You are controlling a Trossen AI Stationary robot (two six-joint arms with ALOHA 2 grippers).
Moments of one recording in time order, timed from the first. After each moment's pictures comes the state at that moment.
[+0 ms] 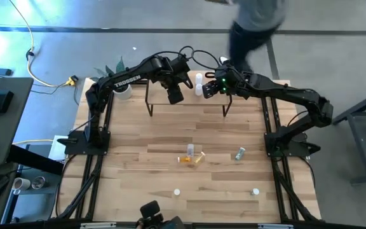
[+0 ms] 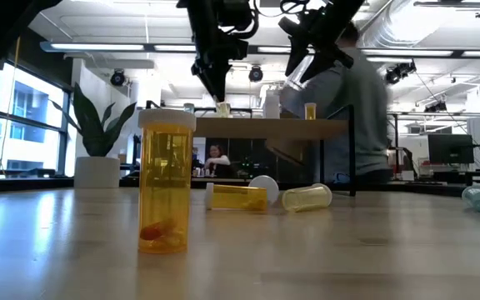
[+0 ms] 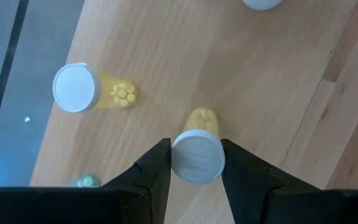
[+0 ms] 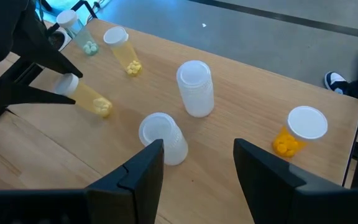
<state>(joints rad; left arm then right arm) 0.56 1.99 2.03 -1.27 -0.18 0.14 -0.38 1.45 1.36 -0.67 0.34 0.58</state>
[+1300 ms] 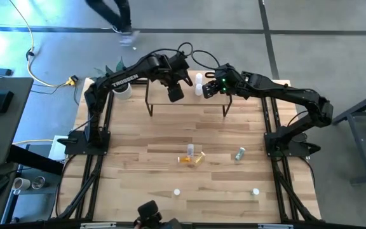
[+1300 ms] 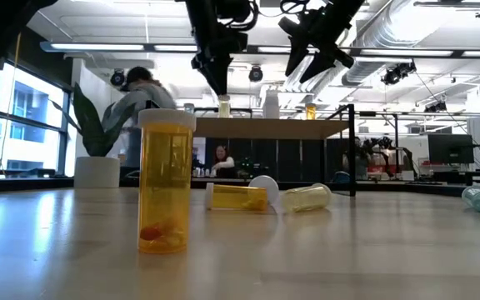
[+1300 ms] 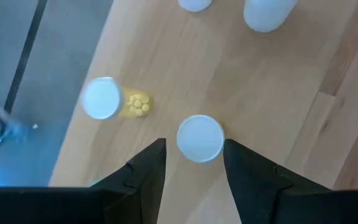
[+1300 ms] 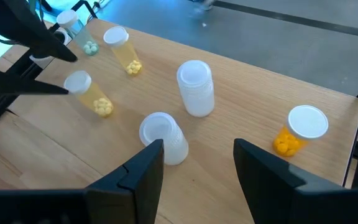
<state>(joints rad) 0.56 1.97 2.06 -1.26 -0.20 0.13 -0.38 1.45 1.36 -0.67 0.34 0.58</state>
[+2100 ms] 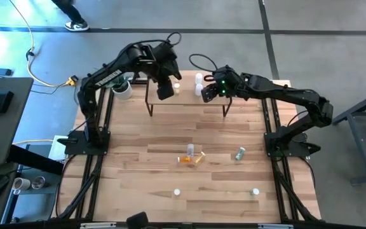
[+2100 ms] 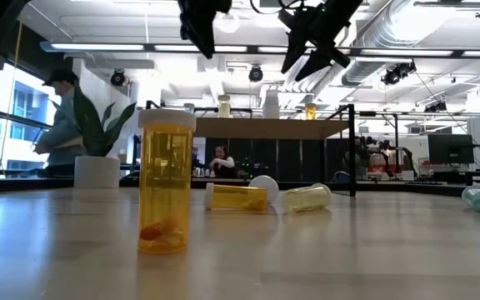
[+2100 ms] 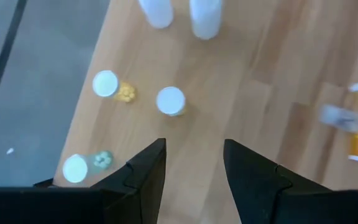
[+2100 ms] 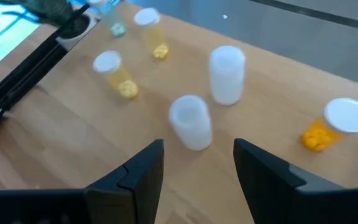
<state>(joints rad) 0.56 1.88 2.24 -1.47 -0.05 0.19 -0.35 1.45 1.36 -0.66 0.27 0.54</state>
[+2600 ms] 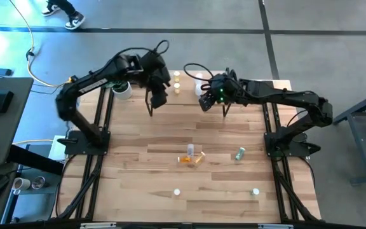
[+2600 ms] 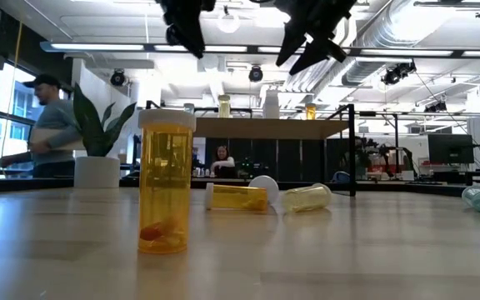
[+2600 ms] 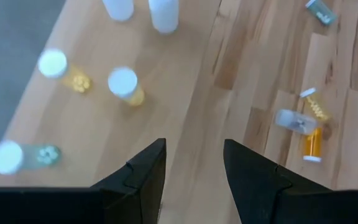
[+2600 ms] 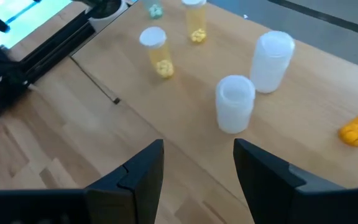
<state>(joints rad) 0.55 1.61 1.79 -1.19 0.08 0.12 -0.25 1.45 1.36 -0.66 0.28 0.52</state>
